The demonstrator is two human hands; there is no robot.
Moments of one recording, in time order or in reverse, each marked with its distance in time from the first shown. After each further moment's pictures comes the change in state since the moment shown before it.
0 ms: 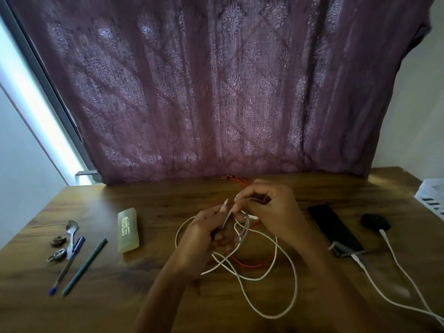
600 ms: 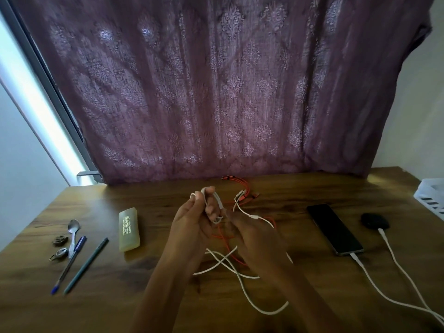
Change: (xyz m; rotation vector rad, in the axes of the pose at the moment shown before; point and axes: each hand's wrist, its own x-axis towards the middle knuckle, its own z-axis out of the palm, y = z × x) left_hand 0.007 -0.003 -0.005 -0.368 0.254 0.151; right_hand -0.043 0.021 0.044 -0.634 -0.118 -0.029
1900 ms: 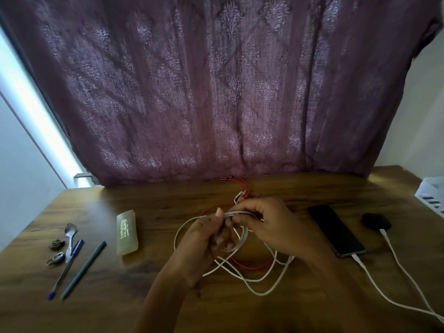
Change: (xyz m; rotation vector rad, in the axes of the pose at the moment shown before) left_hand -0.004 -0.009 -0.006 0.263 -0.146 -0.246; right_hand 0.026 0.004 -0.060 0.557 -0.233 0.130
